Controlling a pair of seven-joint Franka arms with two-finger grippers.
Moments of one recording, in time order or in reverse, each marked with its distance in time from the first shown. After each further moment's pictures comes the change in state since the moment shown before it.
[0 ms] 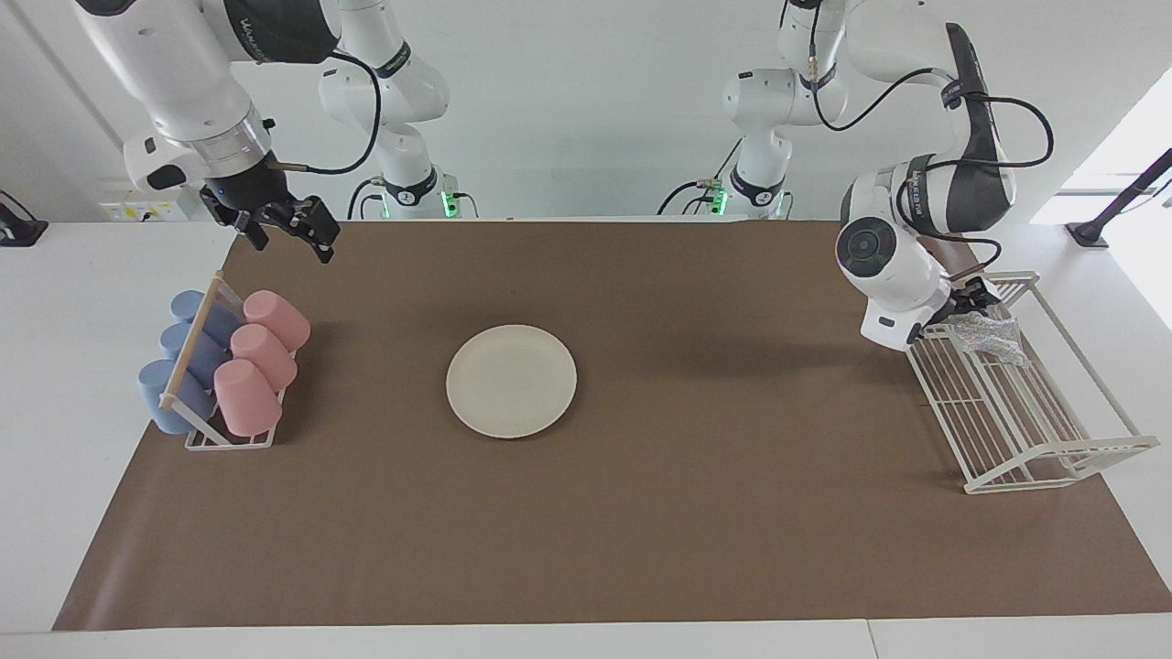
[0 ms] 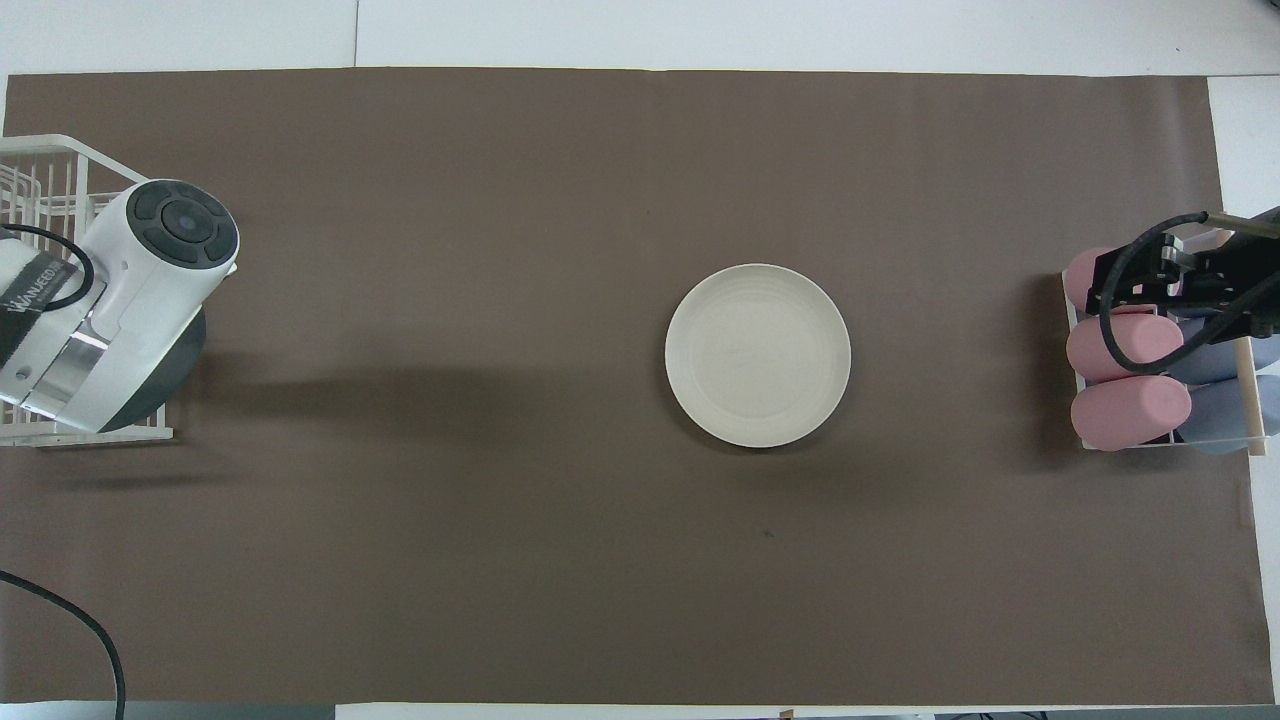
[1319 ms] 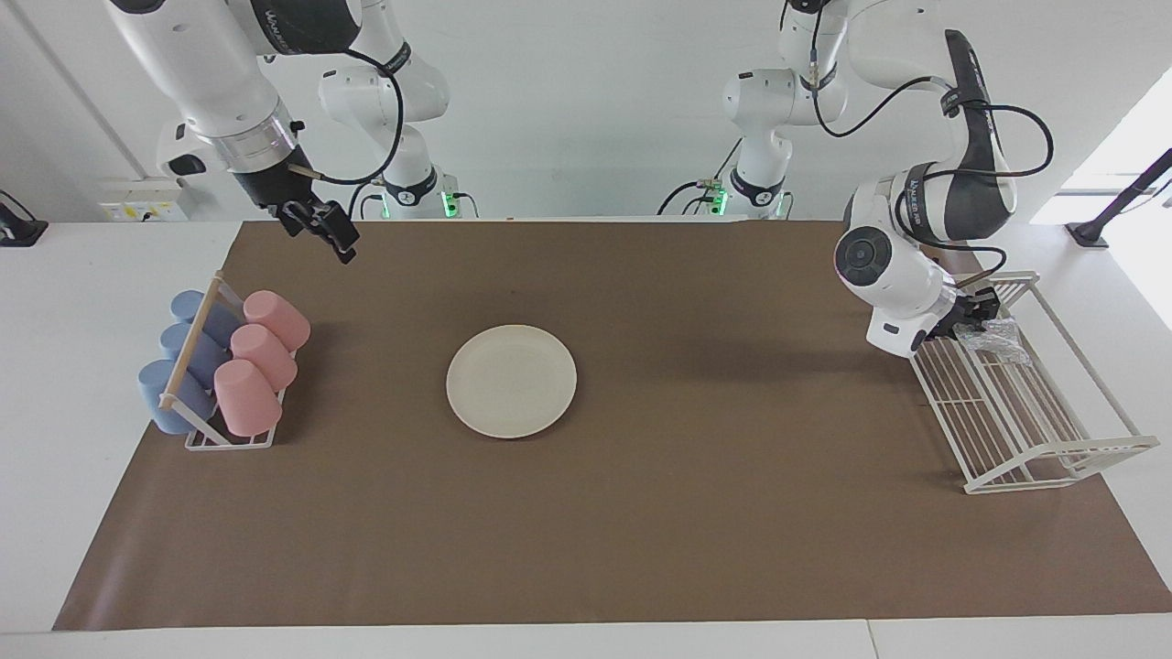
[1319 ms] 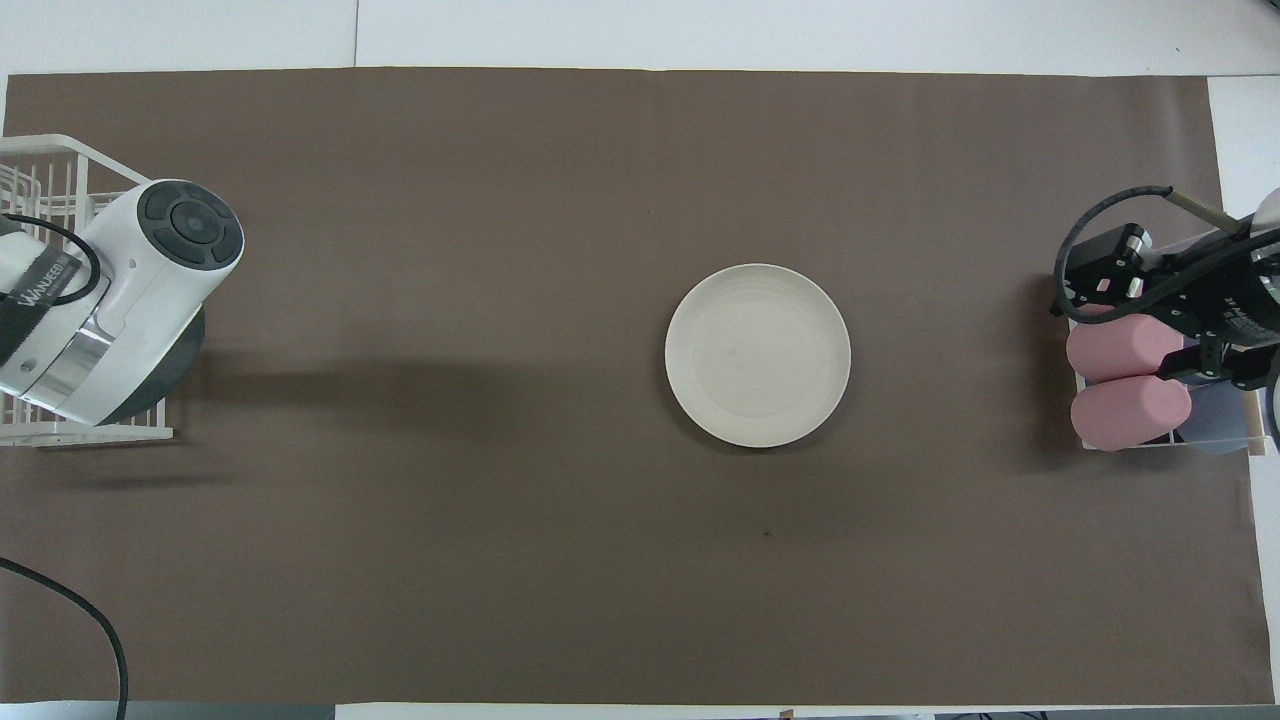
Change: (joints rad) left arm 0.006 0.012 -0.001 0.020 0.067 0.011 0.000; right arm 0.035 -0.014 0.009 -0.009 0.029 -0.038 0.418
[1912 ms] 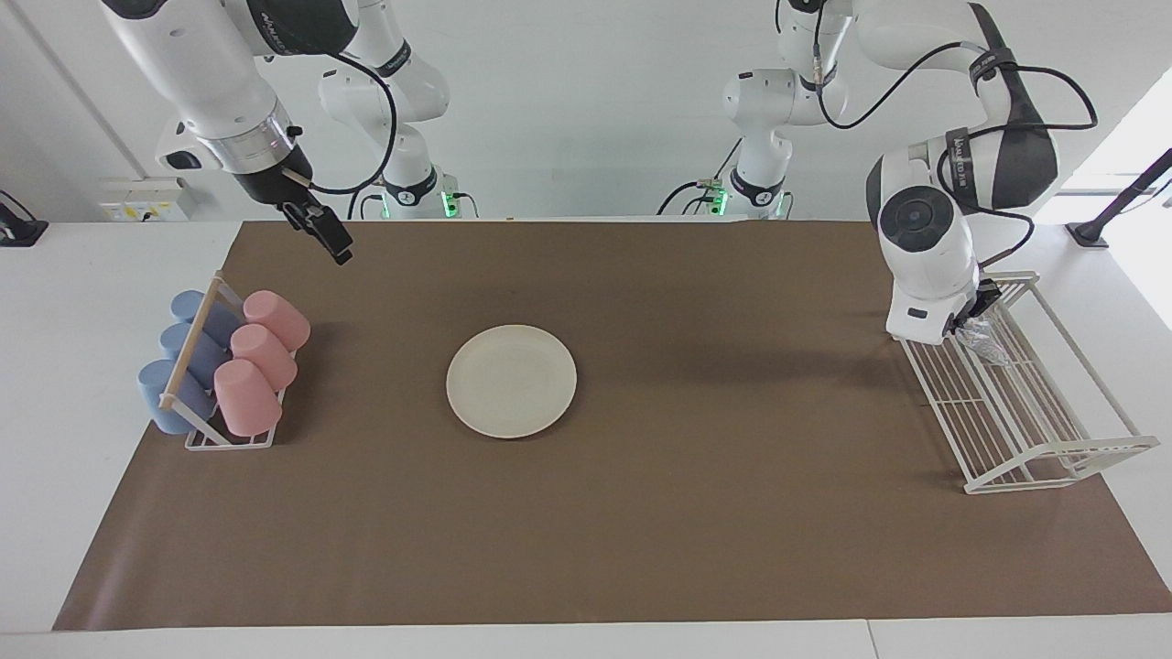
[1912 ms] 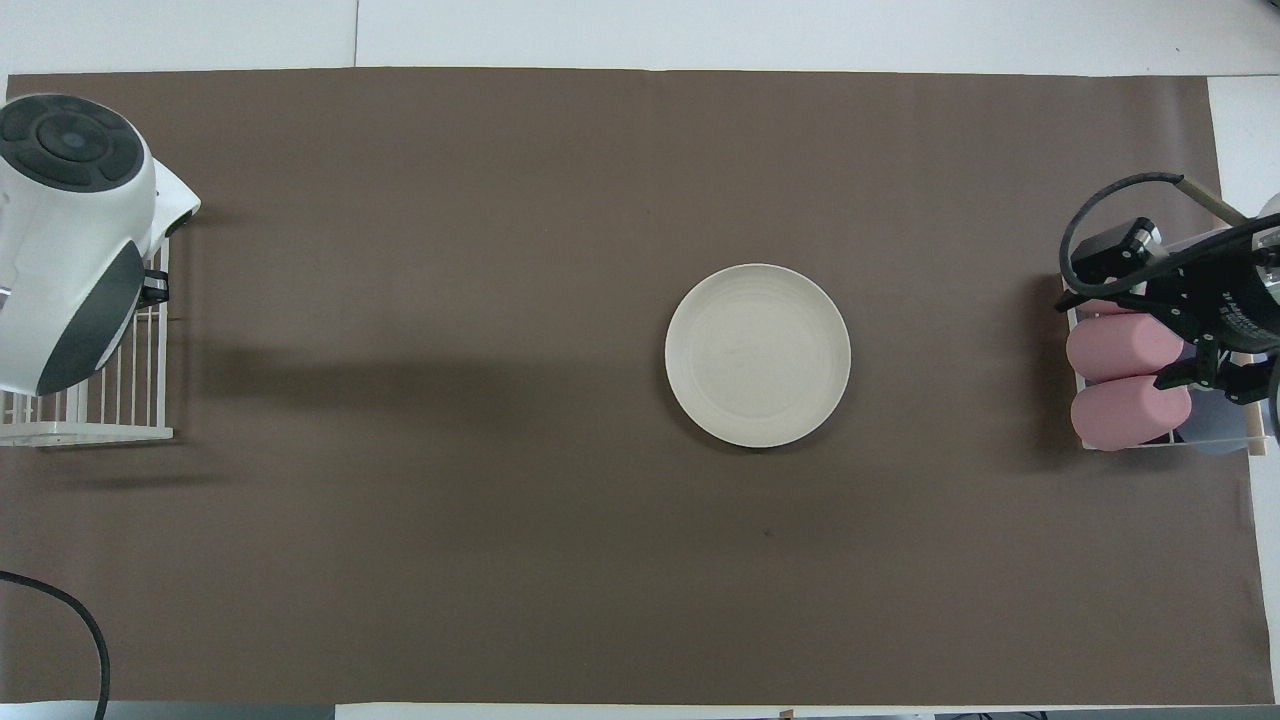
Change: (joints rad) left arm -0.003 -0.005 -0.002 0.186 -0.335 -0.081 0.000; right arm -0.006 -0.003 0.000 -0.010 0.001 -0.001 0.090
